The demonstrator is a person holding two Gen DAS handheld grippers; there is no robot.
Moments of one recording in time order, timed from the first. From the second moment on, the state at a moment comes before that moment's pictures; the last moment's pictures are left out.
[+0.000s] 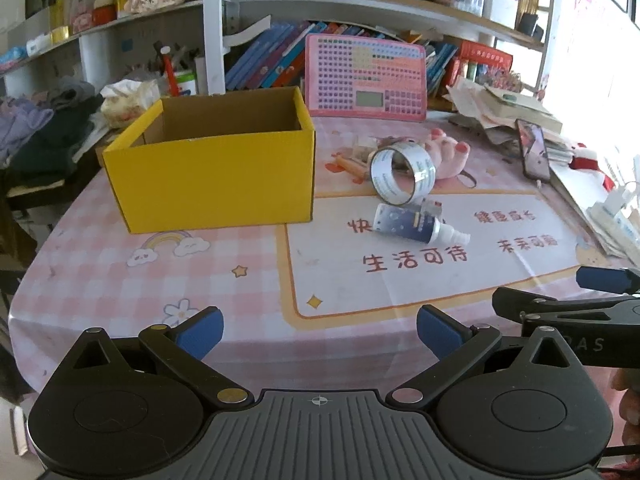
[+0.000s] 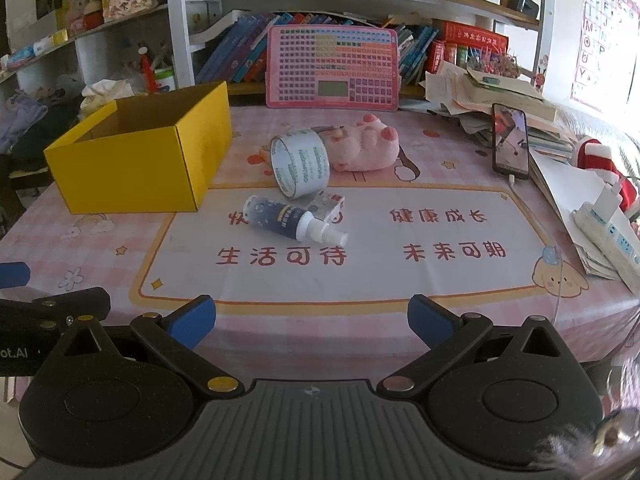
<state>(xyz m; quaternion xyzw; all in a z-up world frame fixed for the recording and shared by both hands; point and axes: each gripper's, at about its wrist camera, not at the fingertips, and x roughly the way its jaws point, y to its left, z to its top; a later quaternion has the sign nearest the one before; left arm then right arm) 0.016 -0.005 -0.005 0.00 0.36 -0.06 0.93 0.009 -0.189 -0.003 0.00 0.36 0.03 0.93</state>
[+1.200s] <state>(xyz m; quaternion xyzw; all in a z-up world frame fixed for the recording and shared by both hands) 0.127 -0.073 -0.030 0.03 0.42 -0.07 0.90 0.162 -0.232 -0.028 -0.01 0.42 0.08 0.91</state>
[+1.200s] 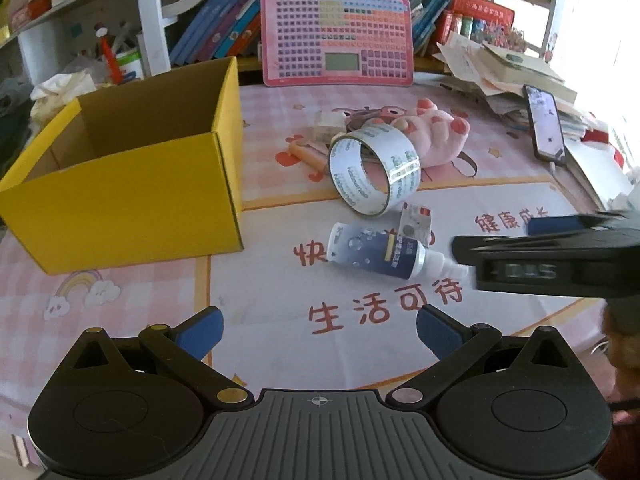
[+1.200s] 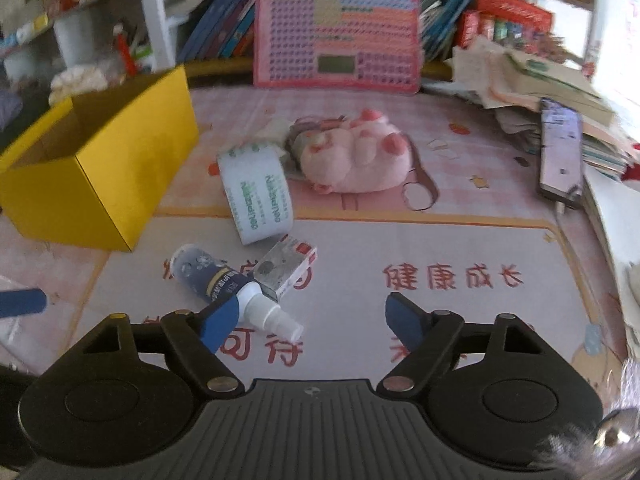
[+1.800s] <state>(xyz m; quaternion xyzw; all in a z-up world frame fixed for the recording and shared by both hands) 0.158 -0.085 -0.030 0.04 0.45 -0.04 0.89 0.244 -0.217 -0.055 -0.02 0.47 0.14 0.87</state>
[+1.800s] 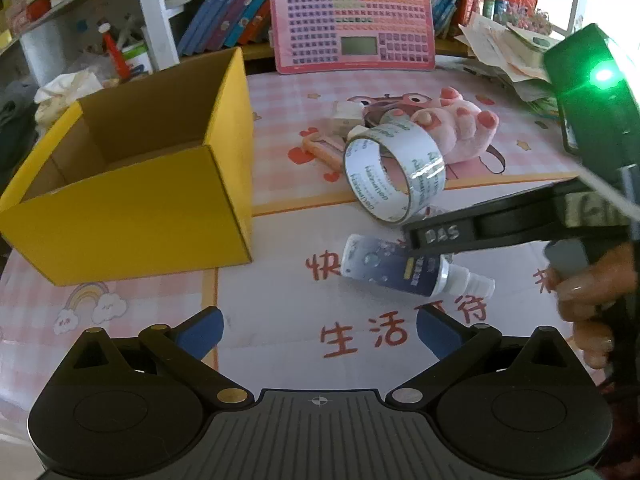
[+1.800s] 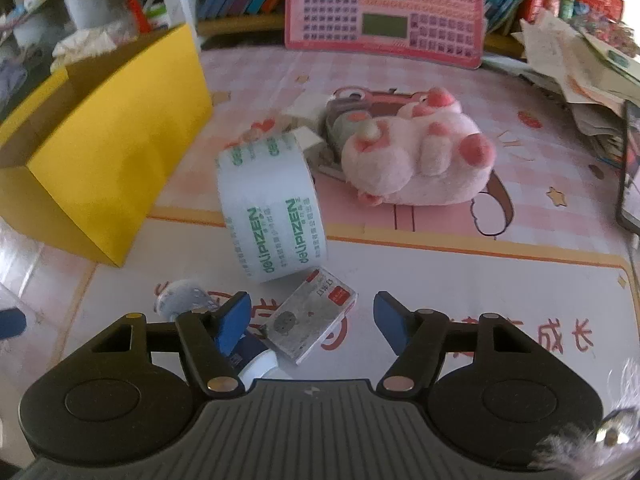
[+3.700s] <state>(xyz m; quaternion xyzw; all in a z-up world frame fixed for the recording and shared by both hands) 0.238 -0.101 -0.068 -0.05 0.51 0.03 0.86 0.247 -0.280 -0.060 -0.08 0.47 0.15 0.87</state>
